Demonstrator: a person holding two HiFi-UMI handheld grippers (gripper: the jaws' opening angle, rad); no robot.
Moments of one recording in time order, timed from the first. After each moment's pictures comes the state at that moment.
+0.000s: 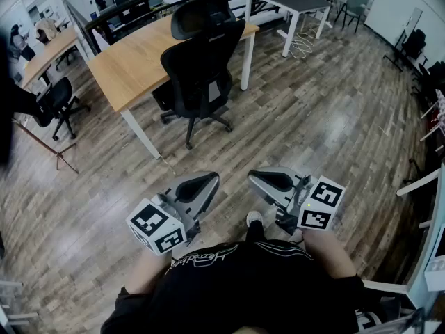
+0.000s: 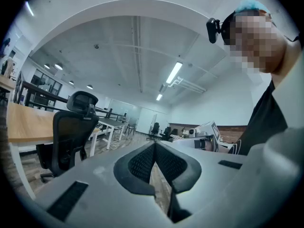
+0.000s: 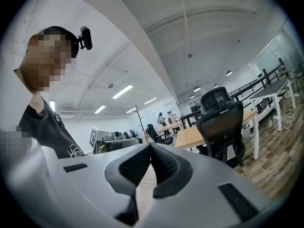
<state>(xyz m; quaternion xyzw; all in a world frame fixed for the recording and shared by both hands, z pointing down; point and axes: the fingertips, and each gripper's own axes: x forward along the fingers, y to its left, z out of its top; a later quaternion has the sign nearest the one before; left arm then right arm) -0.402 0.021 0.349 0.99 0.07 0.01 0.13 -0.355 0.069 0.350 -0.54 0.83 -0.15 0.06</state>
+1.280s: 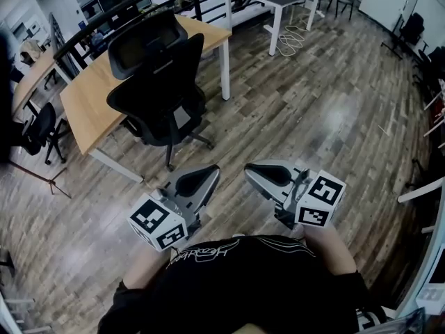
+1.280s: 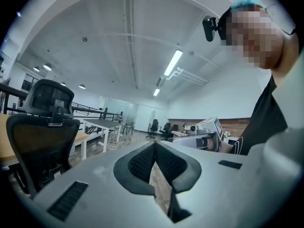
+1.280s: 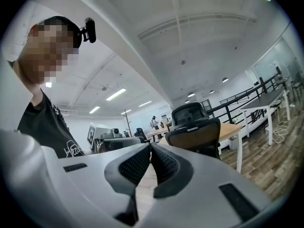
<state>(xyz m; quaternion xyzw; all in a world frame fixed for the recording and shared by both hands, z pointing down) -0.116 -0.006 0.333 0.99 0.09 0.03 0.09 -0.081 0.037 0.336 -0.56 0.82 -0.13 0.05</state>
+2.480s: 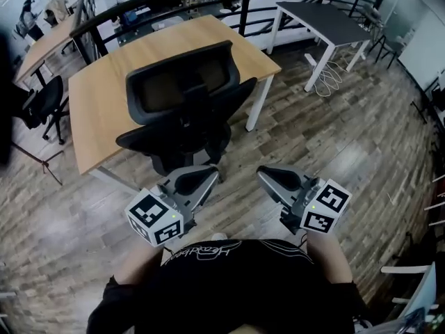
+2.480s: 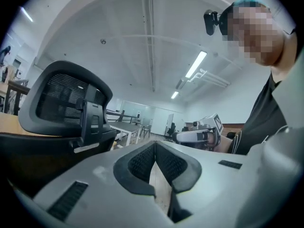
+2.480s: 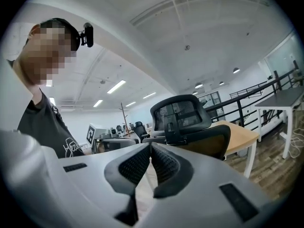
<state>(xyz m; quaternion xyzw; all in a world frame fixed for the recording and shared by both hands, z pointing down) -0.004 -0.292 0.355 0.99 0.00 0.02 0.12 0.065 -0.241 0.344 -0.51 0.85 -0.15 0.00</state>
